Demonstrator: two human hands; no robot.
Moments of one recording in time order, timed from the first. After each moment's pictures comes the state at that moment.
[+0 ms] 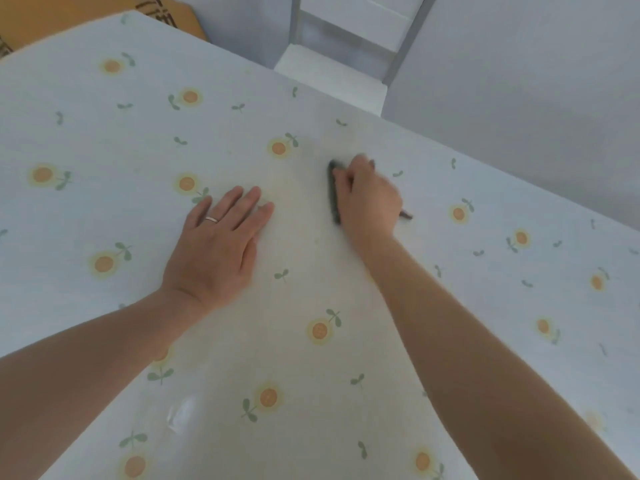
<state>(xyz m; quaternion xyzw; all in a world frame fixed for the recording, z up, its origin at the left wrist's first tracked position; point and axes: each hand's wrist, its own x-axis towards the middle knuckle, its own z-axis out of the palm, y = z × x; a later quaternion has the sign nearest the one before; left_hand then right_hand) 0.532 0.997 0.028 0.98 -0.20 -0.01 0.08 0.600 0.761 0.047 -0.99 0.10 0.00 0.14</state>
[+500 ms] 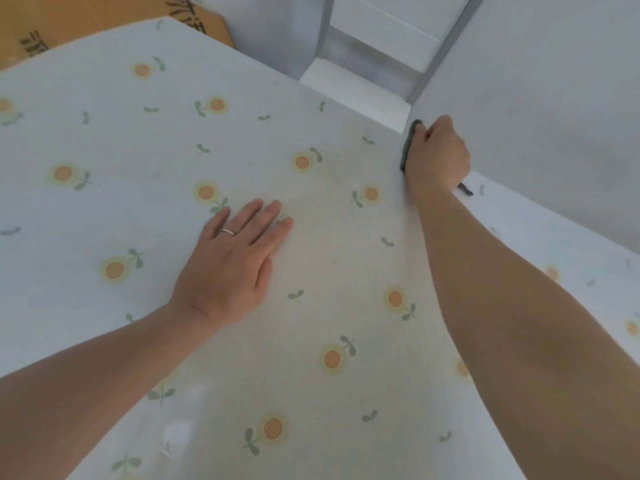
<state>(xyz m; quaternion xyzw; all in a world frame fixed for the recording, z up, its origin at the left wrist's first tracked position) 0.532 0.996 0.025 0.98 -0.19 -0.01 0.08 0.717 0.701 0.040 -0.96 0.24 -0.08 0.14</state>
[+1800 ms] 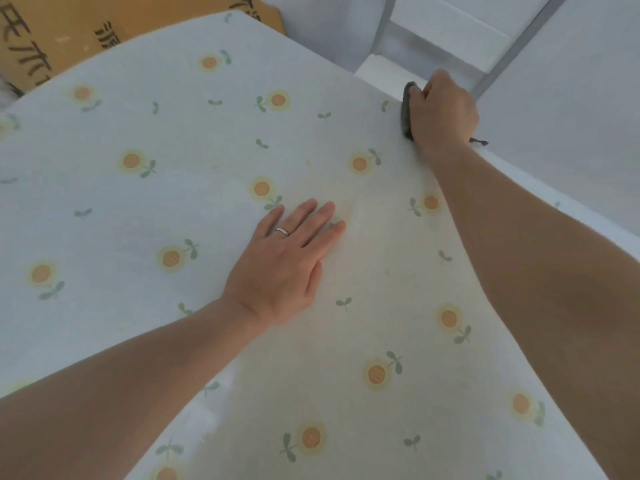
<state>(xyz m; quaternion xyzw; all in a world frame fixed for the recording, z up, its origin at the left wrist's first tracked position) 0.532 0.996 0.028 0.98 -0.19 -0.03 0.08 0.776 0.784 0.046 -0.98 0.11 -0.04 0.14</state>
